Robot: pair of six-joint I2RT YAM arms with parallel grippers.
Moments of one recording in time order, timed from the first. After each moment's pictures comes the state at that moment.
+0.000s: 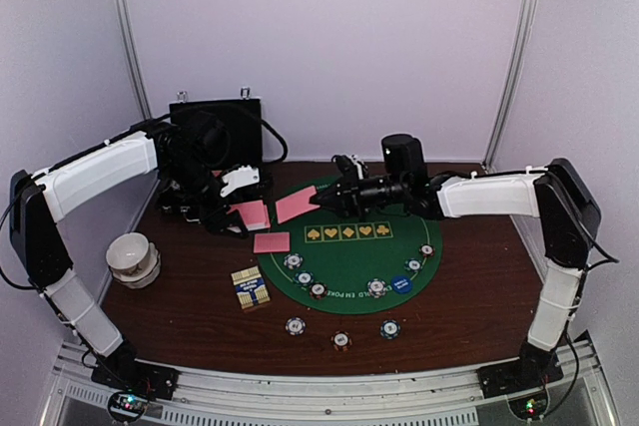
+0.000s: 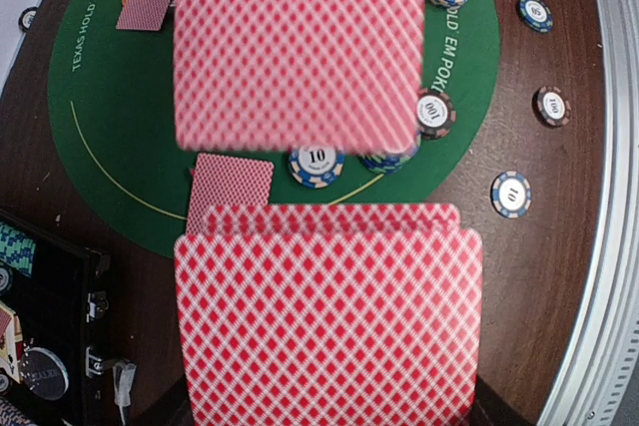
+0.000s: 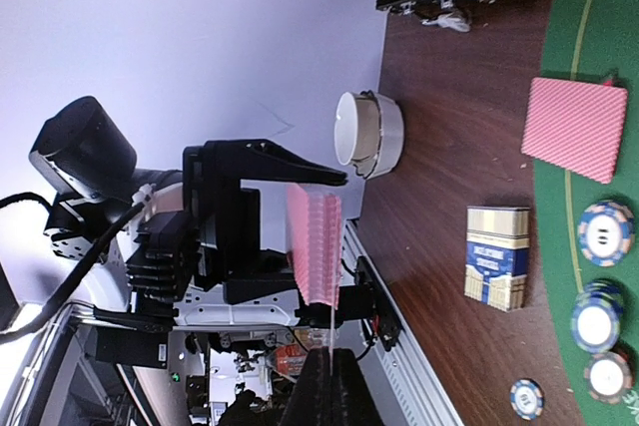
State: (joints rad) left arm -0.53 1.63 1.48 -1.05 0.35 0.75; right arm 0.70 1.89 1.29 0.33 -0.82 1.25
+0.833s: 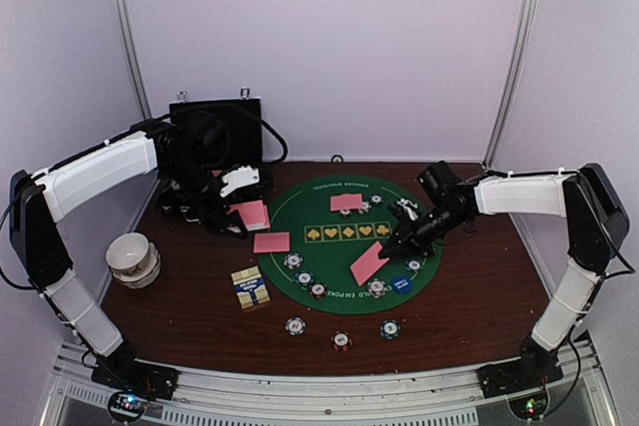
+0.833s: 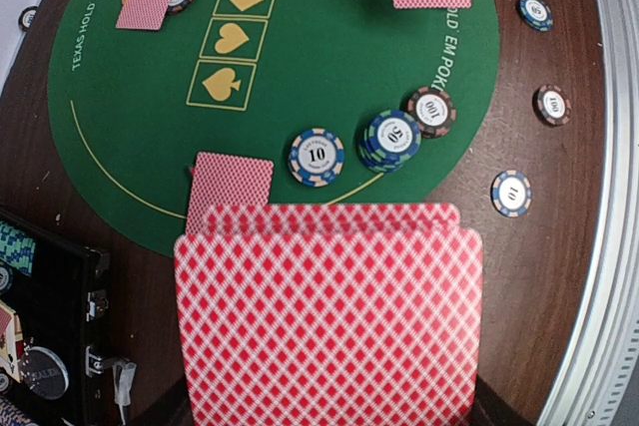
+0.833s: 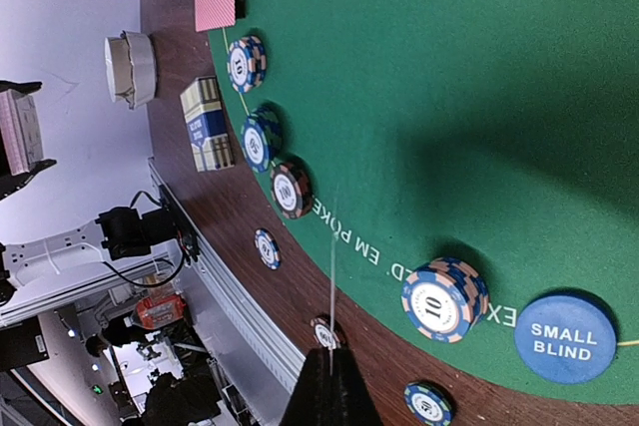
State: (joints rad) left arm -0.53 1.63 1.48 -1.05 0.35 0.75; right arm 0.47 1.72 1.10 -0.49 -0.81 0.57
